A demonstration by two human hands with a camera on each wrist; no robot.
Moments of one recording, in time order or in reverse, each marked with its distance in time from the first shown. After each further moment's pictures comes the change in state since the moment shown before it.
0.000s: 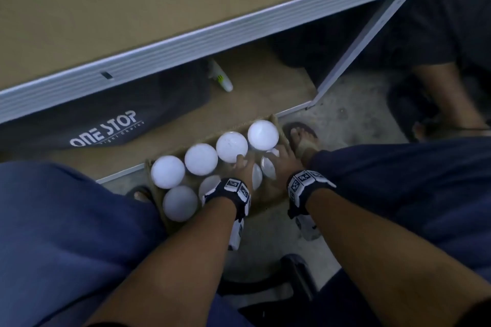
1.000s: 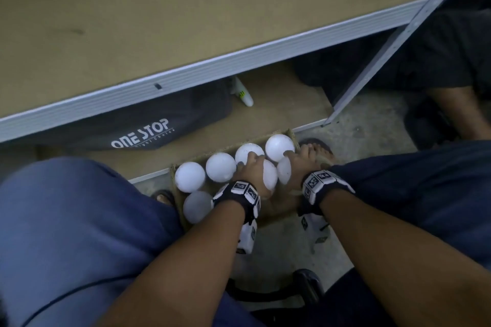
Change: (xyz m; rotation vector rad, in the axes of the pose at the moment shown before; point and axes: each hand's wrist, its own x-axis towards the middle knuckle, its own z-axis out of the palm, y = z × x) left_hand -0.021 -0.010 -0.051 -0.250 -0.044 -0.043; right_hand -0.013 -0.022 -0.046 0.045 0.007 0.186
